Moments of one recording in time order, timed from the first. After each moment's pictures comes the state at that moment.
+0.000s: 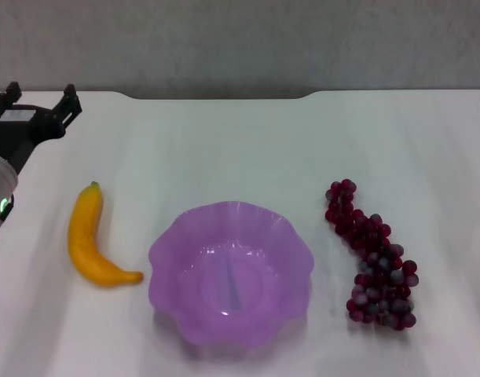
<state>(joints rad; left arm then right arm) -0.25 -2.03 1.75 1.00 -0.50 0.35 0.09 0.39 2.01 -2.08 -0.42 0.80 -1.13 0.11</state>
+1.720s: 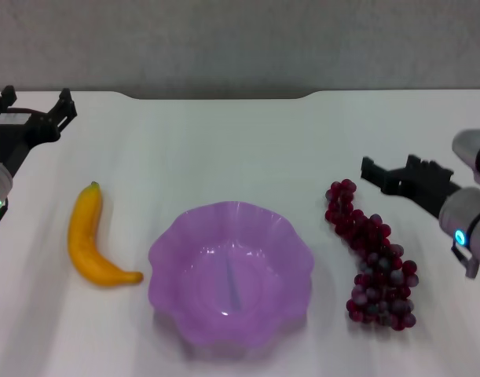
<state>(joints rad) -0.24 -2.02 1.74 1.00 -0.49 0.34 0.10 0.35 2.01 -1.91 -0.91 0.81 -0.05 -0.17</state>
